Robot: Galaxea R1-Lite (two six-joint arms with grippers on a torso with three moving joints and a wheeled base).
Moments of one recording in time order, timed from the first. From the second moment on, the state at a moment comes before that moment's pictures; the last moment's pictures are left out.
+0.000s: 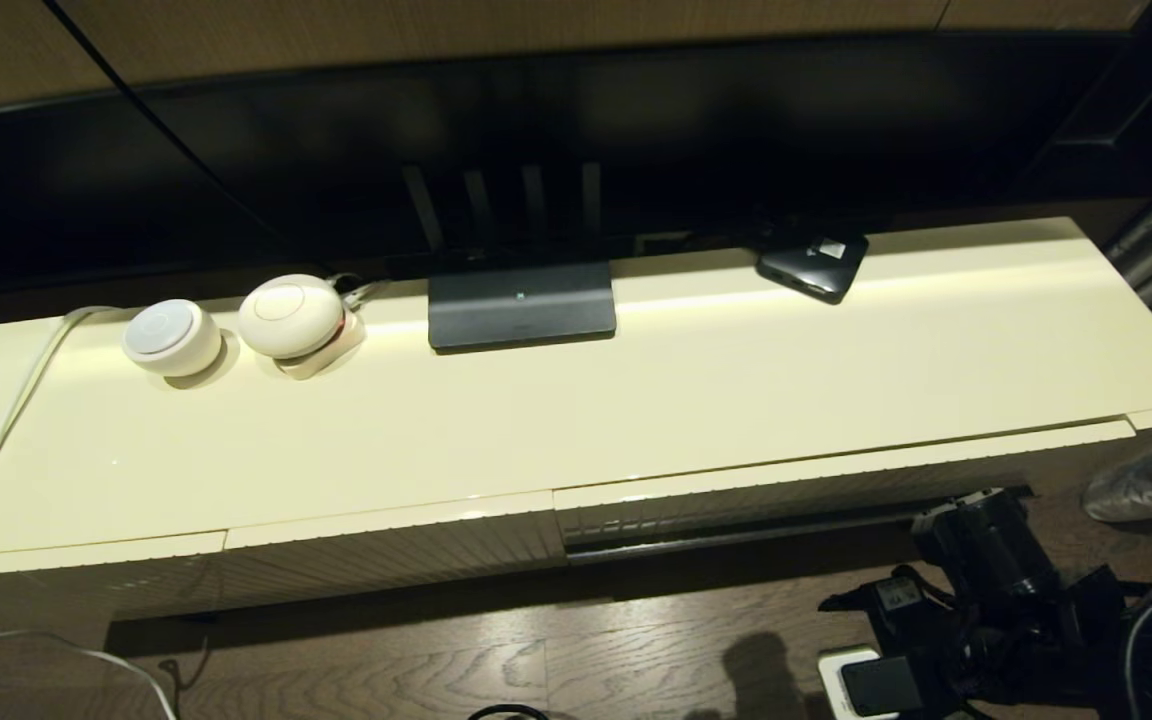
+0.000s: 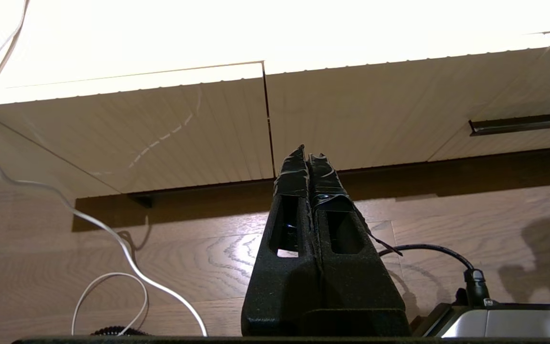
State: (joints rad) left arm 0.01 0.00 0.00 0.00 0.00 0.00; right arm 0.38 1.79 -0.51 -0.35 0.08 -1.42
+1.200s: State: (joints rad) left arm 0.01 0.00 0.00 0.00 0.00 0.00; right arm 0.32 2.03 -0.65 -0.52 0.05 -1.43
